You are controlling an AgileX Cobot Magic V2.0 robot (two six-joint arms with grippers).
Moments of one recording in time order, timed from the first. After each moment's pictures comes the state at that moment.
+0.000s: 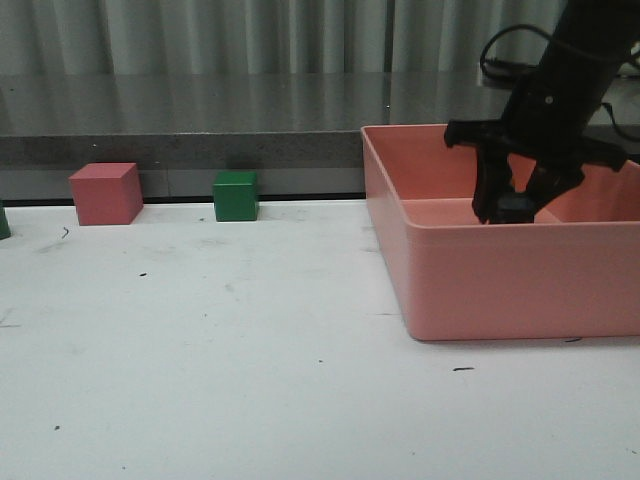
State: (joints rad) left arm 0.01 0.34 -0.38 0.06 0.18 -0.04; right arm 0.12 2.03 -1.59 0.18 0.79 0.09
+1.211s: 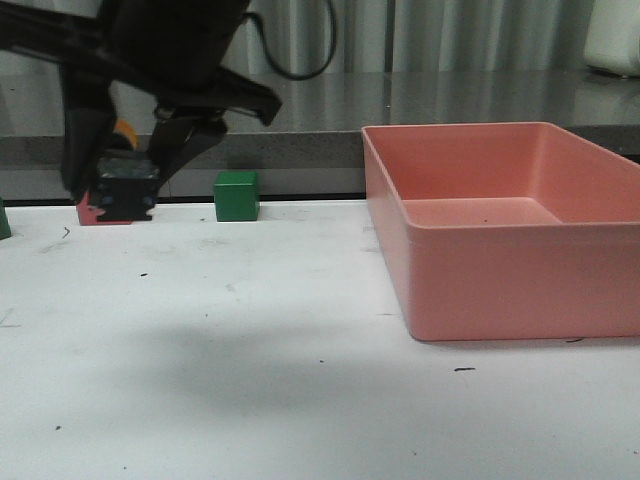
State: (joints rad) left arm 0.01 0.34 -0.38 0.06 0.16 -0.04; right arm 0.79 2.04 -1.81 0.32 0.85 0.16
